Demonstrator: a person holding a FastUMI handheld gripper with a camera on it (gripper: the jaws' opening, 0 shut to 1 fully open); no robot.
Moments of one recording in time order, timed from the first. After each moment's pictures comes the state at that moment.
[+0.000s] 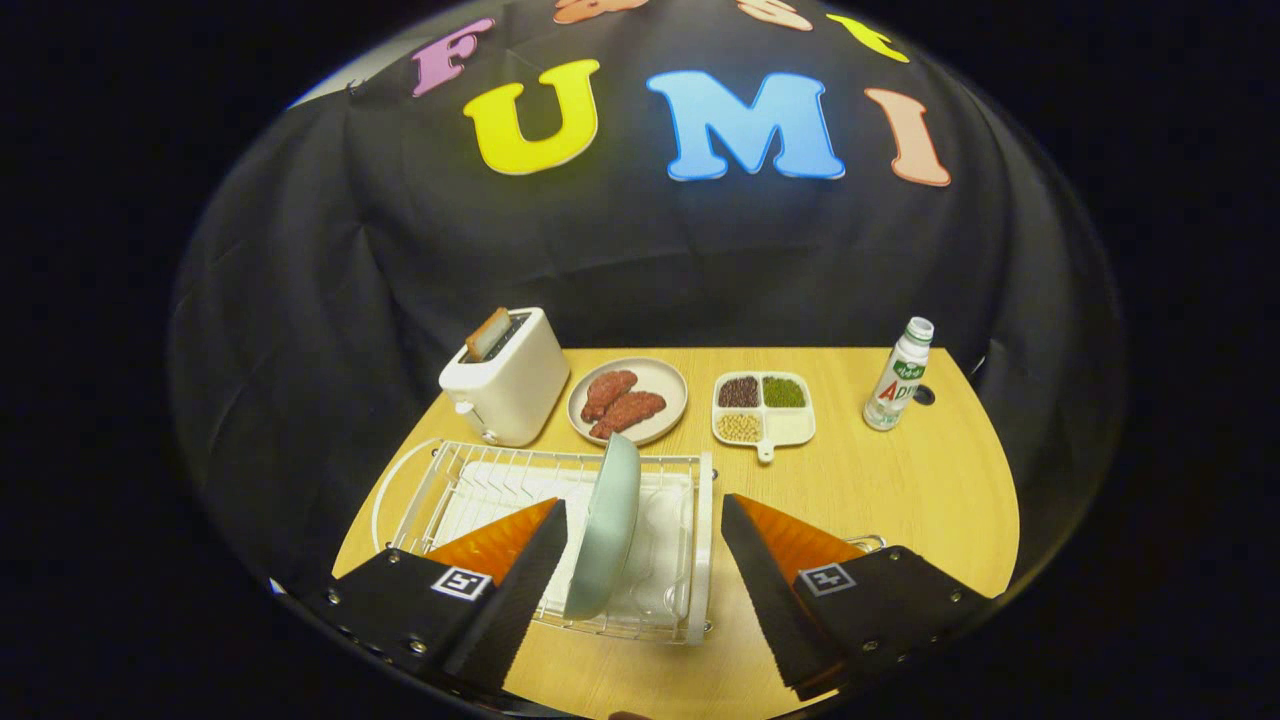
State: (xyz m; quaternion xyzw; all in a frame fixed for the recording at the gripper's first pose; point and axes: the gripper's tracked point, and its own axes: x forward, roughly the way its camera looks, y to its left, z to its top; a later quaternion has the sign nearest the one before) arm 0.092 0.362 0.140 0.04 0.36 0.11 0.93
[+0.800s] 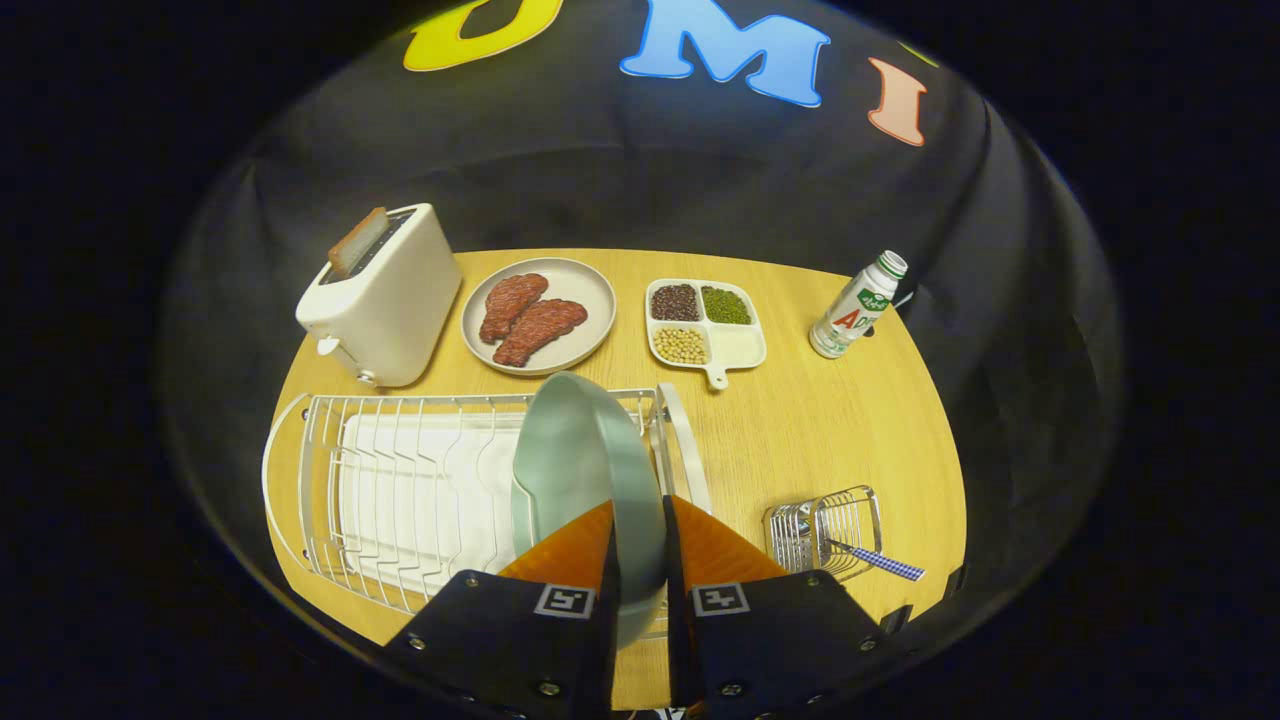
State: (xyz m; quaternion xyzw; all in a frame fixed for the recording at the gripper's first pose) arm 0.115 0.368 0.080 -0.04 0.48 -0.06 0.87
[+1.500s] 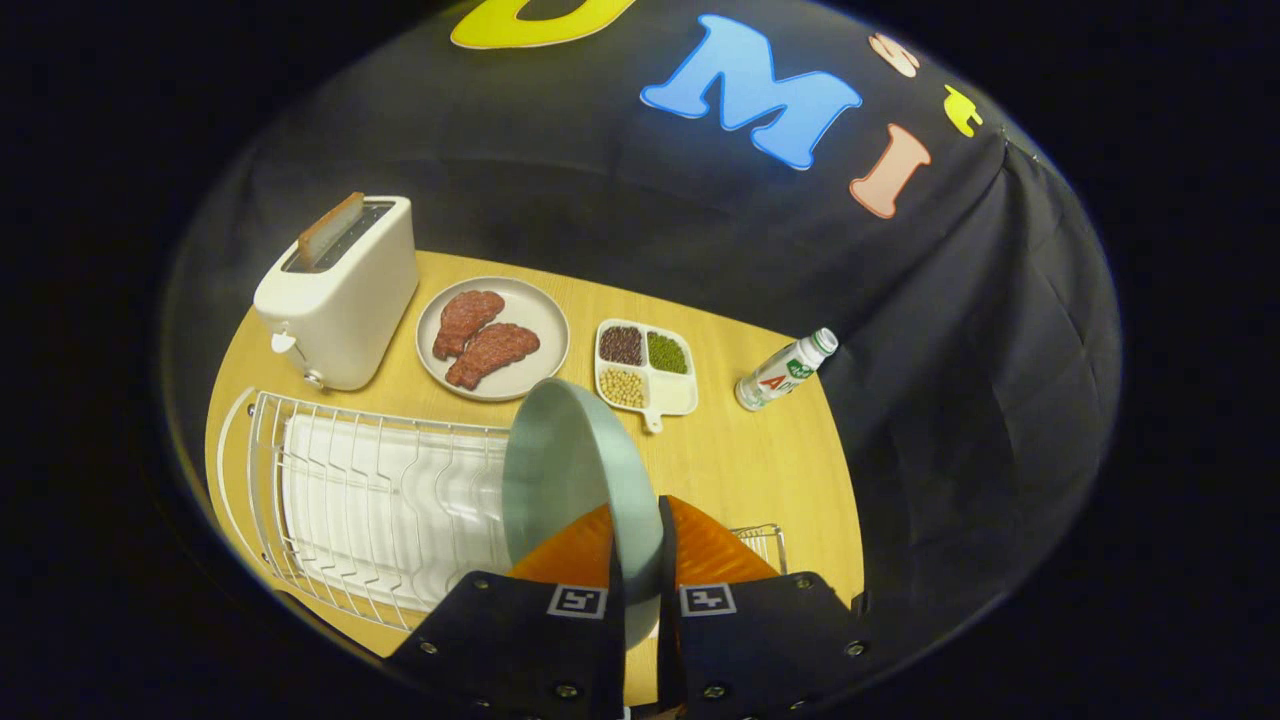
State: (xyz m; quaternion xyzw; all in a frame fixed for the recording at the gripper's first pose) arm 0.140 0.371 0.144 -0.17 0.43 -0.13 0.88
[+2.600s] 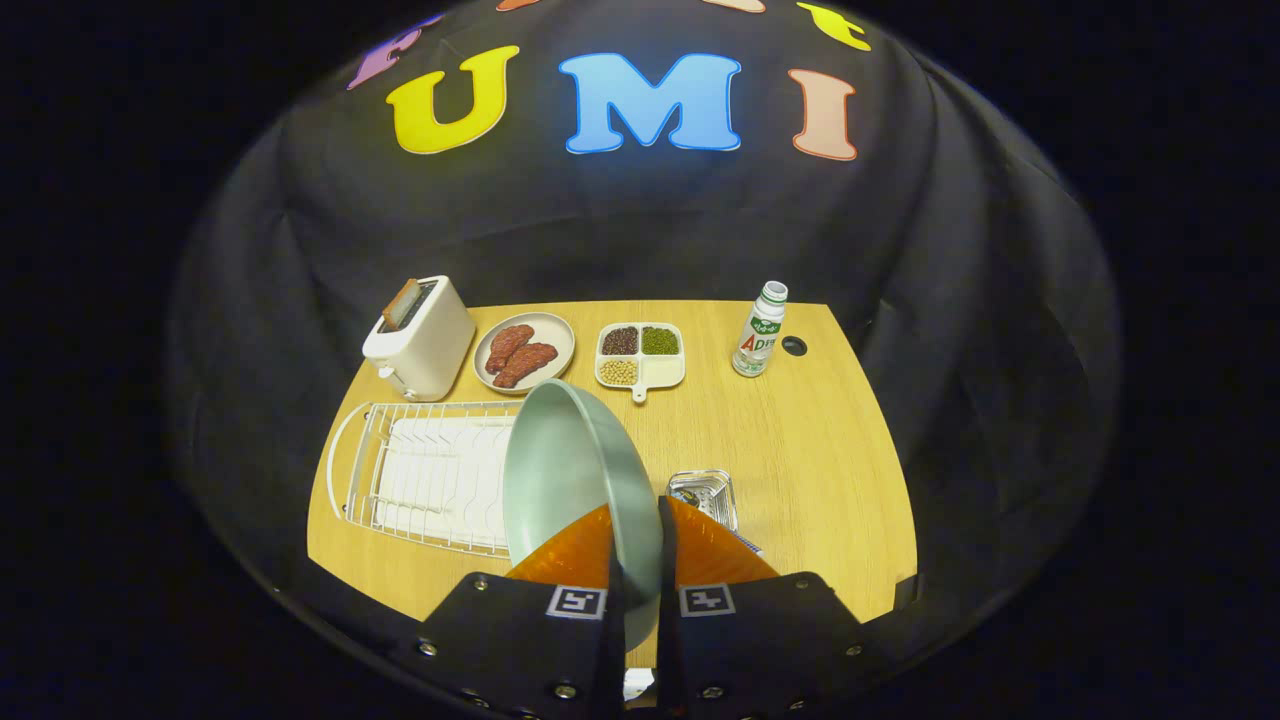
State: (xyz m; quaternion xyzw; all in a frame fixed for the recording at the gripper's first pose) arm 0.002 0.242 0.194 0.02 0.41 0.02 0.91
